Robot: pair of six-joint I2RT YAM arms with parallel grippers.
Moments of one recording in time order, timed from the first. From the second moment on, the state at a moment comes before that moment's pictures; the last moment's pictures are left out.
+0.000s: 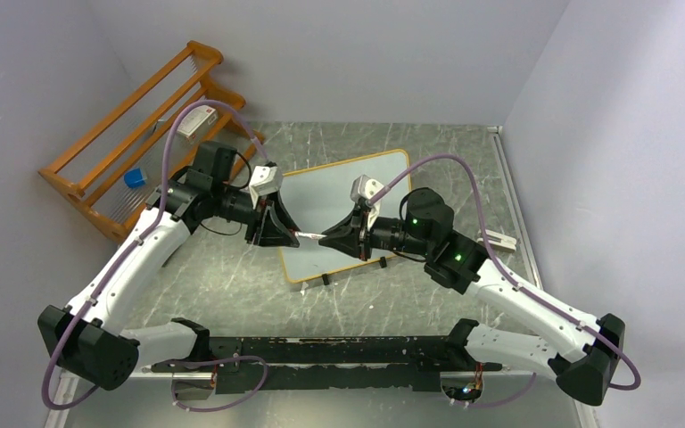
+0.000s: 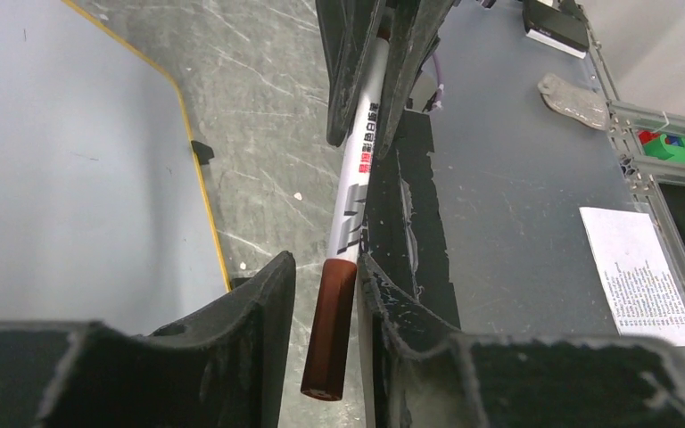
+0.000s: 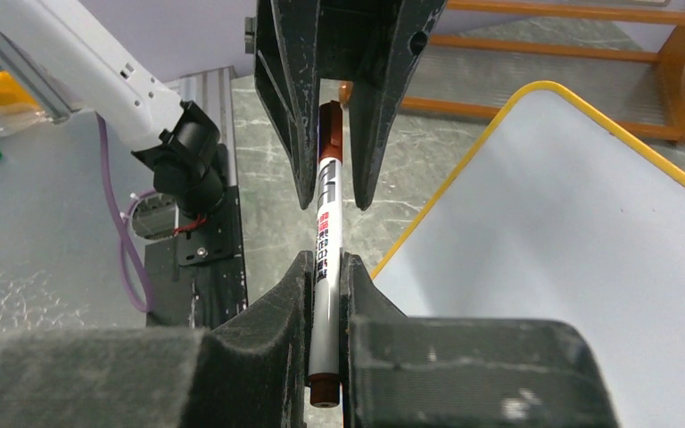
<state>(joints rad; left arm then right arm) -0.41 1.21 1.20 -0.82 1.20 0.48 0.87 0.98 0.90 -0.03 -0.48 0.01</state>
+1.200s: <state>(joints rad) -0.41 1.12 1.13 -0.69 1.24 0.38 0.82 1.05 0.97 0.01 -0.61 0.21</state>
